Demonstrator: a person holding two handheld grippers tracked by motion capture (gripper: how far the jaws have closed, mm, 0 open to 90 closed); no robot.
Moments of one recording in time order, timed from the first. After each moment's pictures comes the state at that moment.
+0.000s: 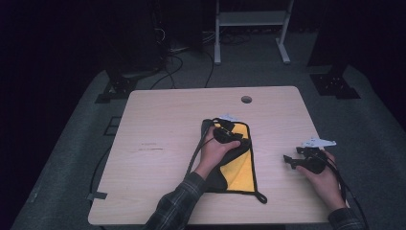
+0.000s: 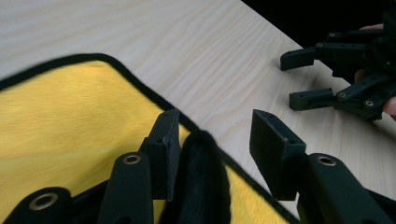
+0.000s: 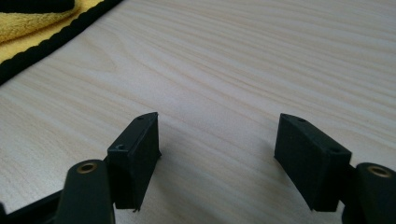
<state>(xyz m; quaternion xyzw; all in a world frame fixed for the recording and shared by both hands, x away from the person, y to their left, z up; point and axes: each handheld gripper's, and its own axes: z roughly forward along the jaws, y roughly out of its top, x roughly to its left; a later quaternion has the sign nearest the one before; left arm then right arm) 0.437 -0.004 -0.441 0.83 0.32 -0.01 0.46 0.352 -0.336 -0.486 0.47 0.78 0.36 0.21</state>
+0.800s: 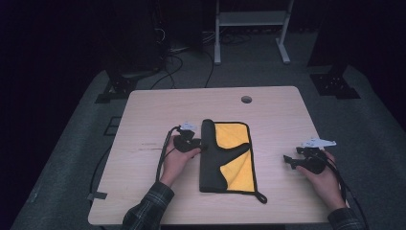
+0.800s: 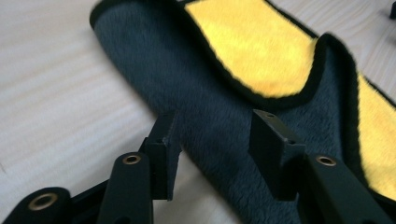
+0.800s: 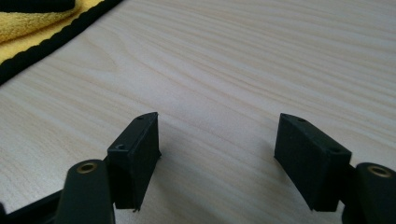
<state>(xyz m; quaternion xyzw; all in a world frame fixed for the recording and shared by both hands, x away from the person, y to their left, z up) 0.416 0.108 -0.462 0.82 0.40 0.07 0.40 0.351 -0.336 -0.486 0.47 0.78 0.36 0.21</state>
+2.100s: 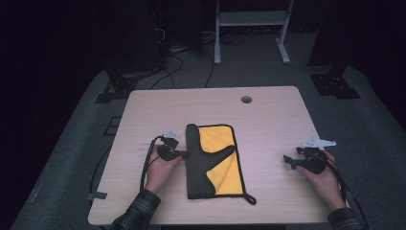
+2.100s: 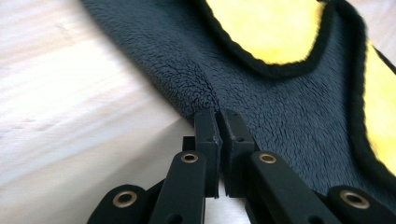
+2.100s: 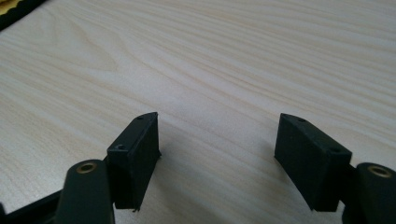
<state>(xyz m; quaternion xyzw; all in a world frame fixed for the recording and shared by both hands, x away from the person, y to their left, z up) 0.392 0.162 -0.467 0.82 0.43 0.05 0.37 0.351 -0.336 -0.486 0.47 0.78 0.36 0.21</state>
